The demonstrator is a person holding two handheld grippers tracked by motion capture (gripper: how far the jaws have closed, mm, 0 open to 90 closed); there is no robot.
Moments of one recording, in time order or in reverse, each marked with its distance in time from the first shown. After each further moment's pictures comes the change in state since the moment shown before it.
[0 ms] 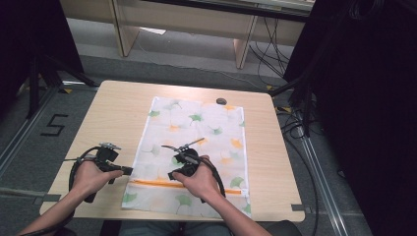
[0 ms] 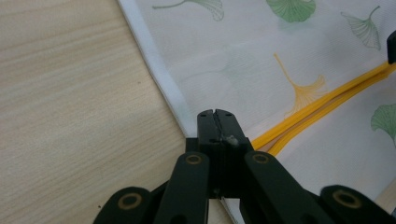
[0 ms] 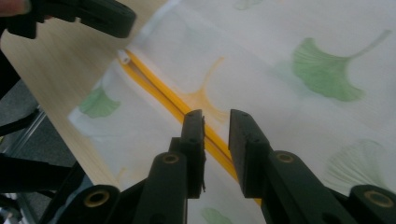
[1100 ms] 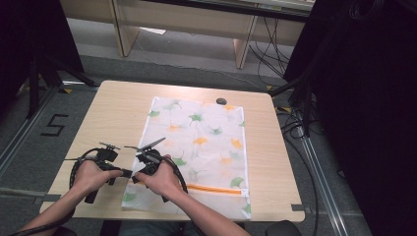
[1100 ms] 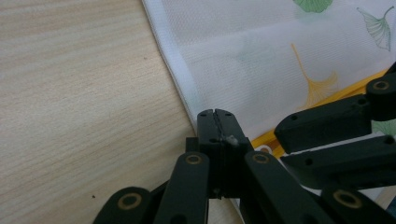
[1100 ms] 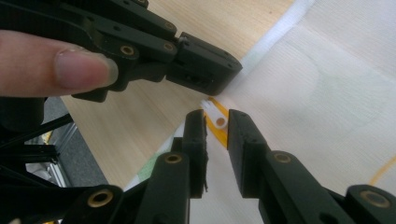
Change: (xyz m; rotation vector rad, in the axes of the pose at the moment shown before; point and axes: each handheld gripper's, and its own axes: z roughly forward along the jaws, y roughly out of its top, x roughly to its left) left arm 0.011 -0.002 0.007 0.058 -0.034 -0.087; right arm 0.054 0.041 0.077 0.082 0.154 0.060
